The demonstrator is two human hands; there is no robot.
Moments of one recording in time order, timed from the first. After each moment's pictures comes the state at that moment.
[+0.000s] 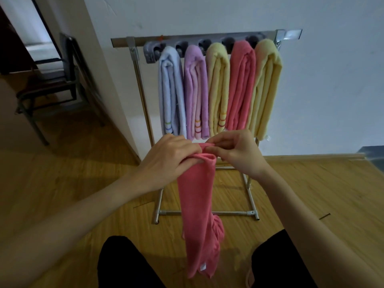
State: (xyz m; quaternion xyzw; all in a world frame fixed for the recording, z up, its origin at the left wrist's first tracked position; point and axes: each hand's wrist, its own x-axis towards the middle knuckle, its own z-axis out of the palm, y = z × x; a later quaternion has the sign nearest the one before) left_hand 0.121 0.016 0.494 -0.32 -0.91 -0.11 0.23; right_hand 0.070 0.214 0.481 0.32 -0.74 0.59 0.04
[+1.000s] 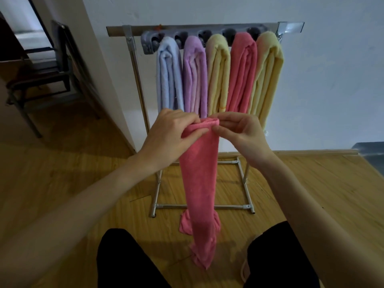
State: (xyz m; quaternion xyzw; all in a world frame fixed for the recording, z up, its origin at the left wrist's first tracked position) left_hand 0.101 0.026 0.511 -0.25 -0.89 -0.18 0.33; right_hand 0.068 0.214 0.498 0.28 -0.68 0.67 0.03
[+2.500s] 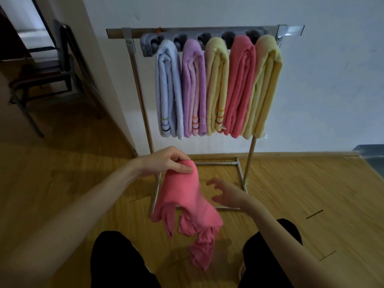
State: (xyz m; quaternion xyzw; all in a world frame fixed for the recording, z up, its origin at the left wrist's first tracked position) left_hand 0.084 -0.001 0.475 -0.20 -0.82 -0.48 -0.23; right_hand 0.061 0.221 0.362 0.21 -0.90 0.32 -0.22
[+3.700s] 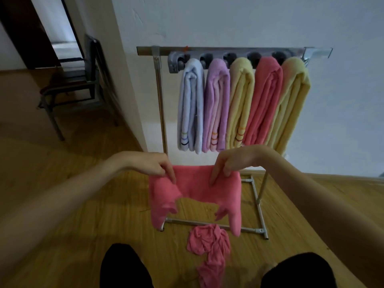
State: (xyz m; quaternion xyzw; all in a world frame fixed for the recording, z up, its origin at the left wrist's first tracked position) left_hand 0.059 -0.088 0.500 -0.18 -0.93 -0.16 -0.28; right_hand -0.009 0.164 0.509 0.39 -0.83 0.14 -0.38
